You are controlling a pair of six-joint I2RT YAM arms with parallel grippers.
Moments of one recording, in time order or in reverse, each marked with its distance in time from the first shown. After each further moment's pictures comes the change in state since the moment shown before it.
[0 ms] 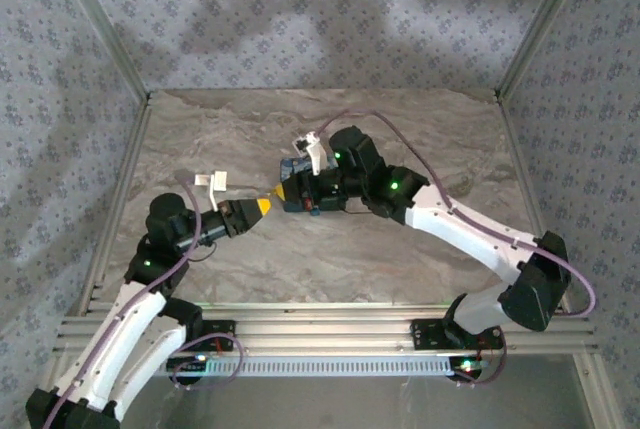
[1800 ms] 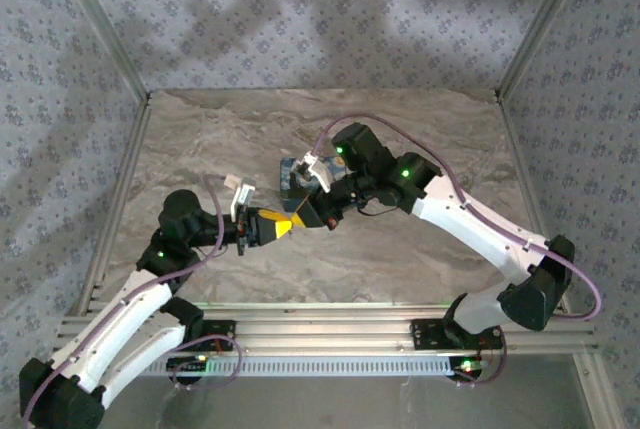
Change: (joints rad) left arm -0.161 0.103 0.000 0.200 0.238 0.184; right arm -0.024 0.002 0.117 -0.417 -0.252 -0.331
